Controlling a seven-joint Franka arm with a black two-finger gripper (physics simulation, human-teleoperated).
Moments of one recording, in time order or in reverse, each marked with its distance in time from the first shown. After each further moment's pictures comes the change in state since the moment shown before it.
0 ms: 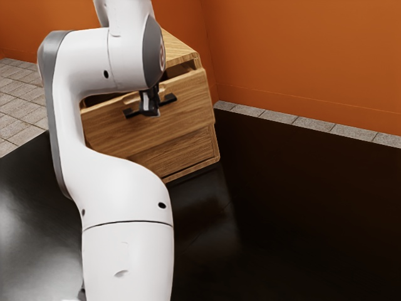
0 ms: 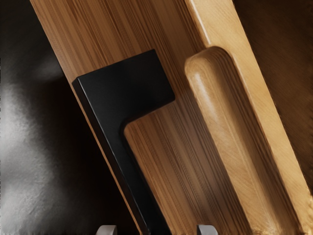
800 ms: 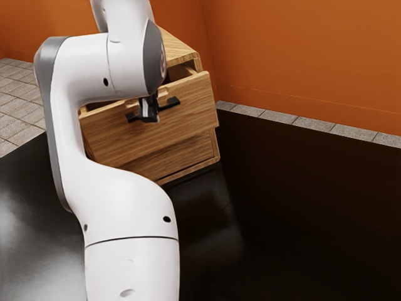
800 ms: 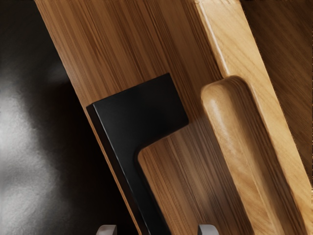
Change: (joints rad) arm -0.063 -0.034 0.044 -0.078 0.006 -0.017 -0.002
